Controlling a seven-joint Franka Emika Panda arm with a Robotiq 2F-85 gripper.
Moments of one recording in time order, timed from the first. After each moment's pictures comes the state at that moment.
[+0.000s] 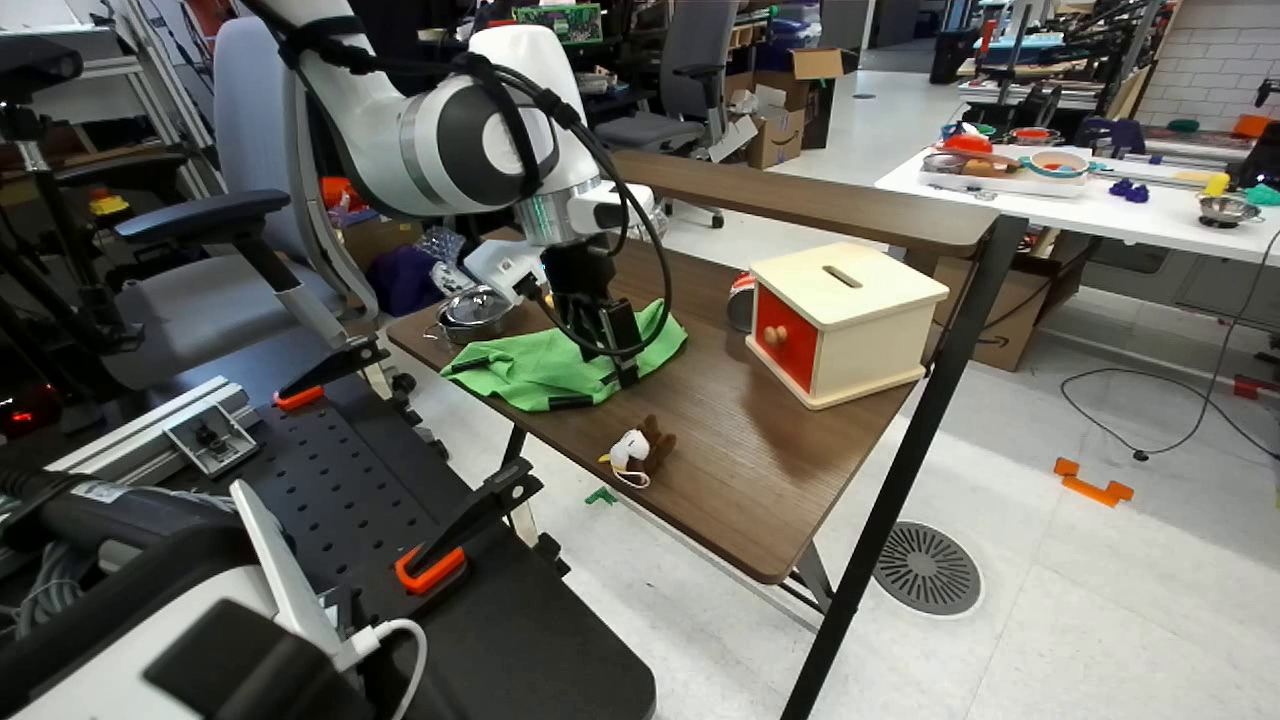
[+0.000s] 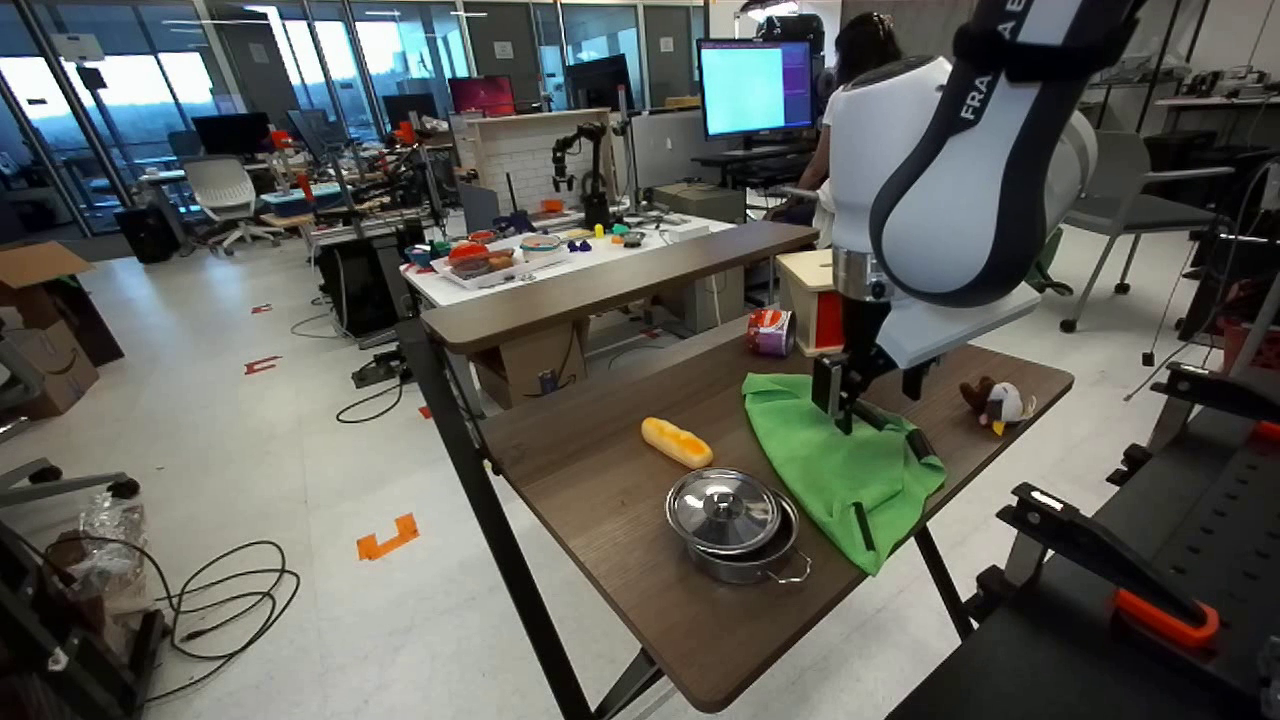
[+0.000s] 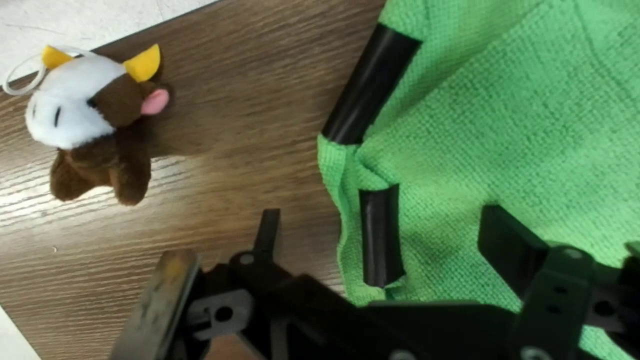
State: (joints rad) arm 0.39 0.77 -0.29 -2.12 -0.06 2.88 0.41
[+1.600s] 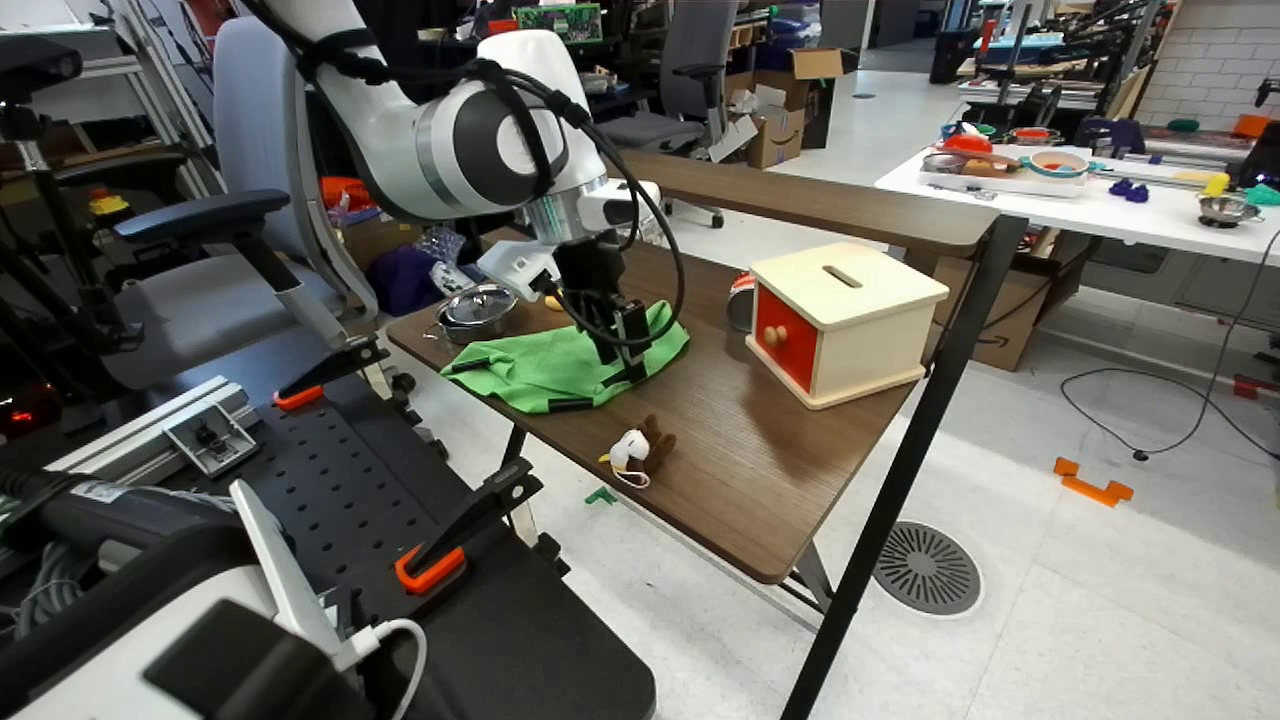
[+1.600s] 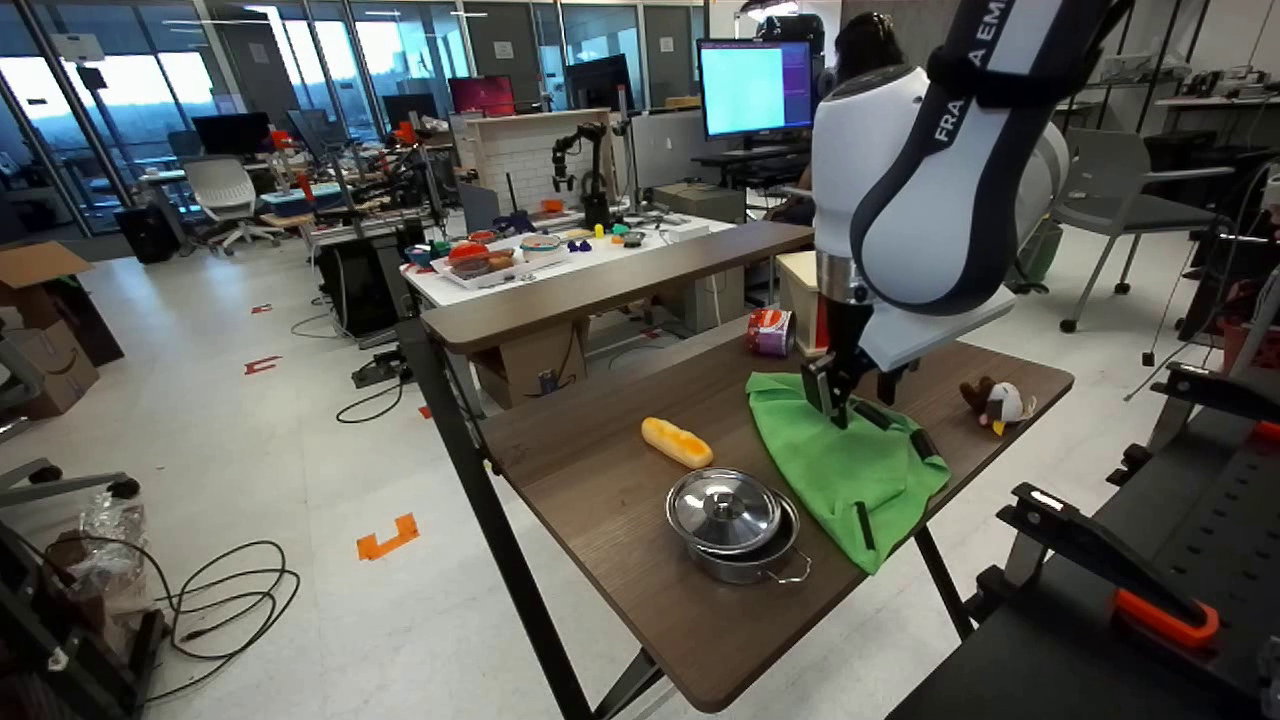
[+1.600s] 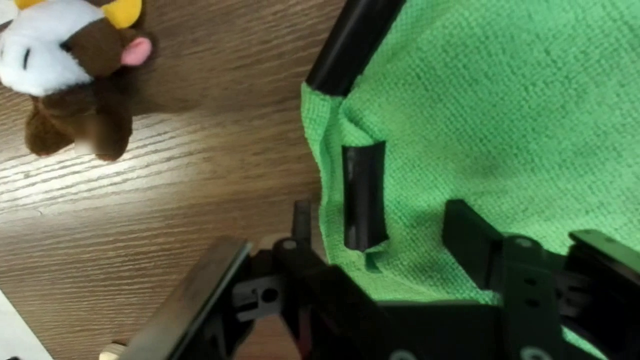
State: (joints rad) arm 0.42 0.81 -0.32 -2.06 -0.06 2.88 0.41
